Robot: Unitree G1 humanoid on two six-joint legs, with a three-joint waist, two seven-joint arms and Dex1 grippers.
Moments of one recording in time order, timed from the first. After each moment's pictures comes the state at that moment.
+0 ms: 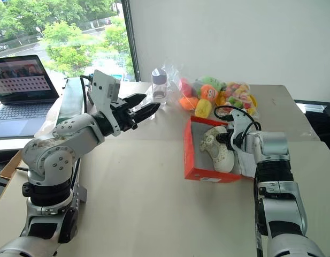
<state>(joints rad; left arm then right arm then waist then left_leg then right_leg) -0.69 0.38 0.06 -0.45 -0.69 1.01 -0.25 -0.77 -0.55 -0.02 0.43 0.28 0.97 0.38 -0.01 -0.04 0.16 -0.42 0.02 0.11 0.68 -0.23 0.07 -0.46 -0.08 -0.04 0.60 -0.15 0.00</state>
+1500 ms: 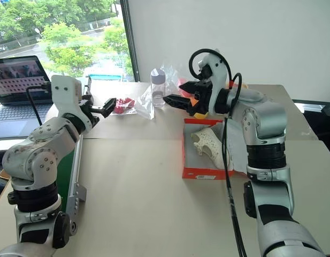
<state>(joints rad) -0.58 0.42 0.26 -0.44 -0.48 1.05 0.03 -0.96 -0.46 -0.04 0.06 0.46 0.87 0.88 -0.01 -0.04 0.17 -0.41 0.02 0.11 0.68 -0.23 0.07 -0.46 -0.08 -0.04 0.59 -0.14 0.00</state>
